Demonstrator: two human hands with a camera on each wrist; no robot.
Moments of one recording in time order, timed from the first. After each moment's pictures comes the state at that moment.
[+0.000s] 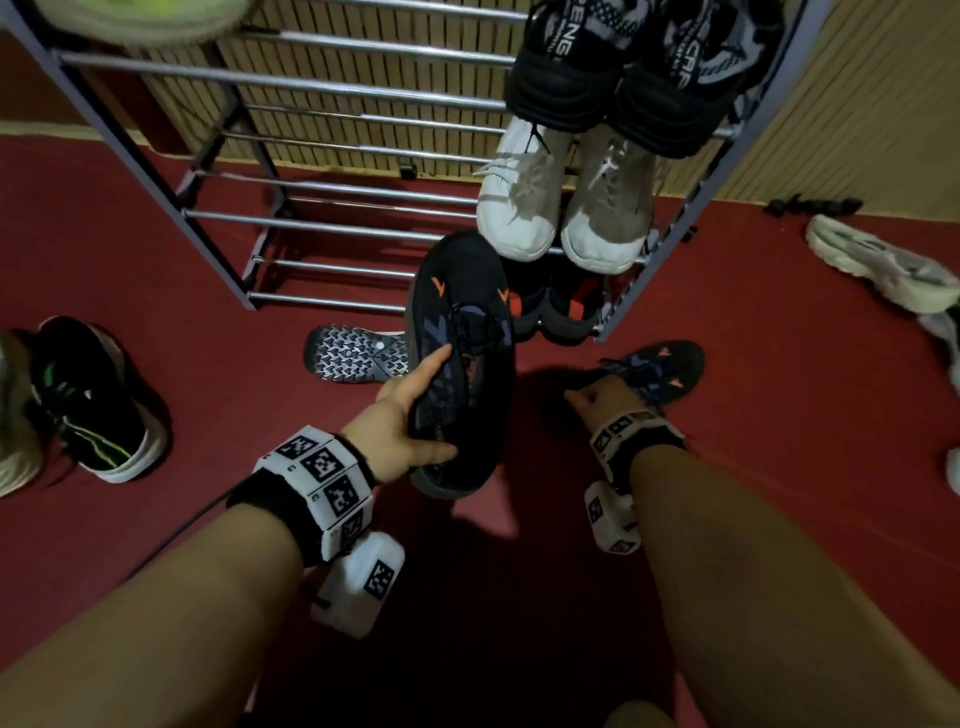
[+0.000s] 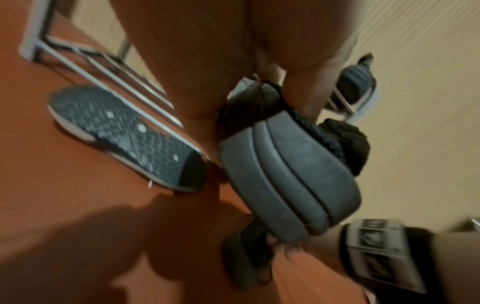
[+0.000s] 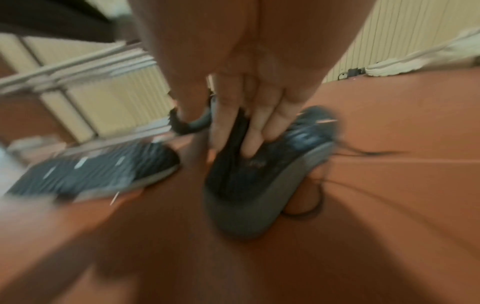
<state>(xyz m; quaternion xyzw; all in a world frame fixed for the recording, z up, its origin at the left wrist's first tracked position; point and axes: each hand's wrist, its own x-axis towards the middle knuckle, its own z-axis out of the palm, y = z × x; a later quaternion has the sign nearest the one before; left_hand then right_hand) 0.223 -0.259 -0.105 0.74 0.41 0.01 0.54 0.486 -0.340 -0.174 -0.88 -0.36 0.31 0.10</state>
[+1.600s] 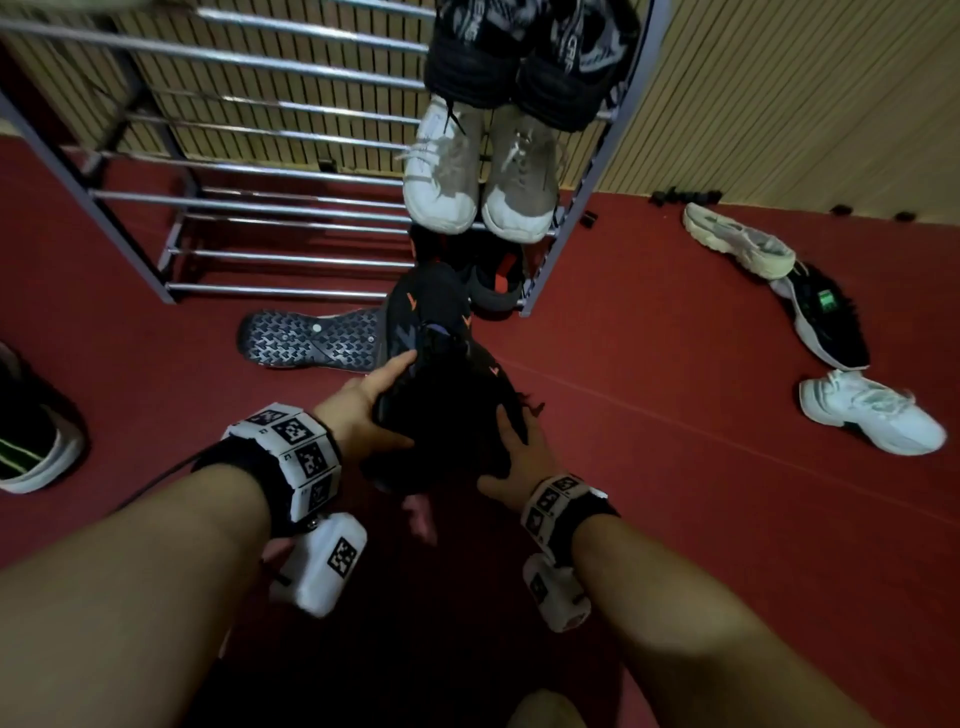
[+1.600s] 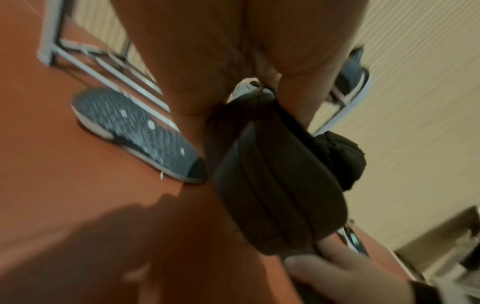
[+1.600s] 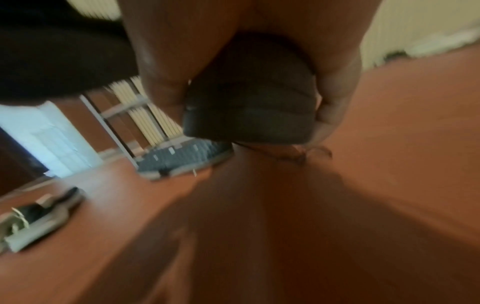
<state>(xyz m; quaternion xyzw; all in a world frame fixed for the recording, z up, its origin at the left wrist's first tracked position) 0.215 -0.278 -0.115 0.76 0.36 -0.05 0.53 0.393 -0.445 -0.176 -0.84 -0.39 0.38 0.03</state>
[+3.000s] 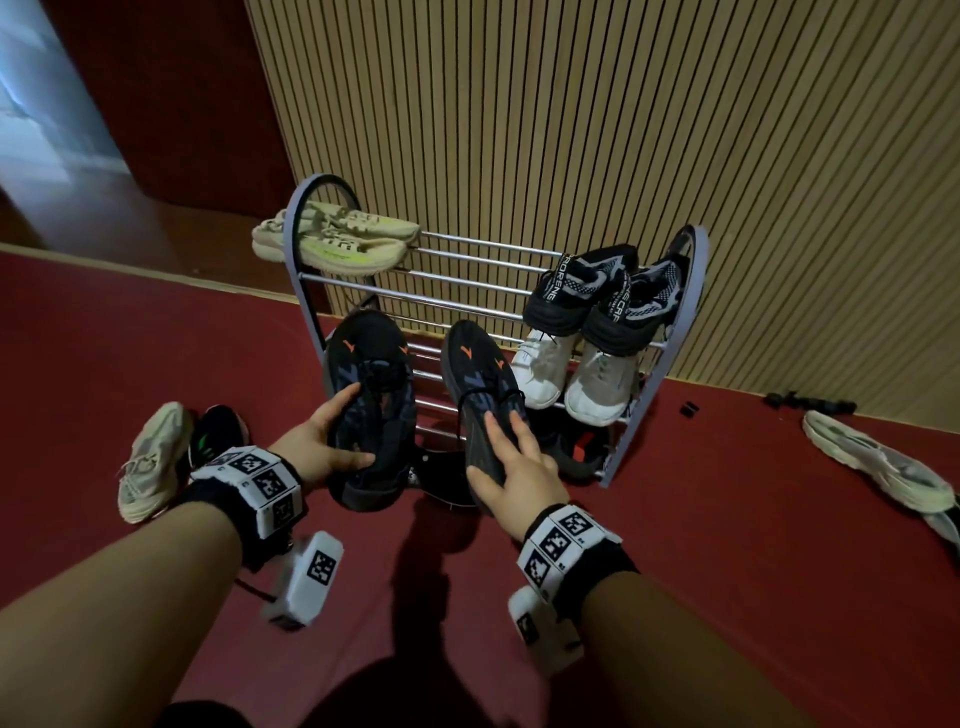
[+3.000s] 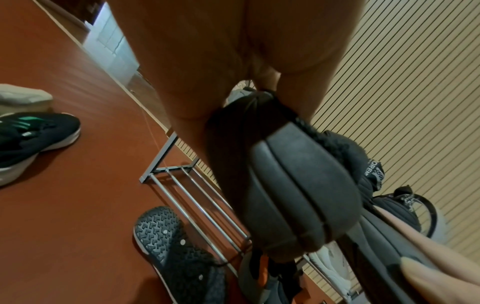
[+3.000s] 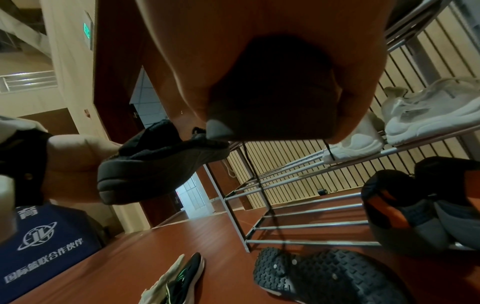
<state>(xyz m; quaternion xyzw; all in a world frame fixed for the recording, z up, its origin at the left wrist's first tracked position) 0.145 -0.259 0.010 0.61 0.53 0.24 0.53 0.386 -0.367 -0.001 -0.72 -0.61 0.27 0.17</state>
